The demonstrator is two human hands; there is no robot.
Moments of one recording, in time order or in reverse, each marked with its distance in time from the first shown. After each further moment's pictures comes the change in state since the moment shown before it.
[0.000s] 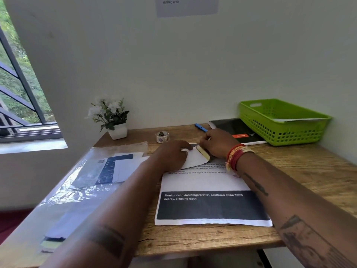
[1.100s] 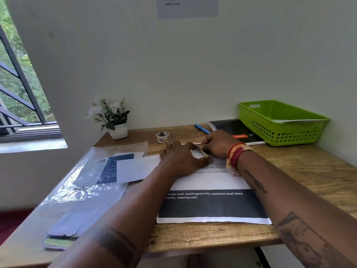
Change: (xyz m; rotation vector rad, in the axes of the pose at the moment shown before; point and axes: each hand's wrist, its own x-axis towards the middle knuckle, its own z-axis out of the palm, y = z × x) left_hand -0.011 0.031 0.017 0.108 -0.058 -0.182; right_hand 0.008 0.004 -0.002 -0.020 -0.067 0.037
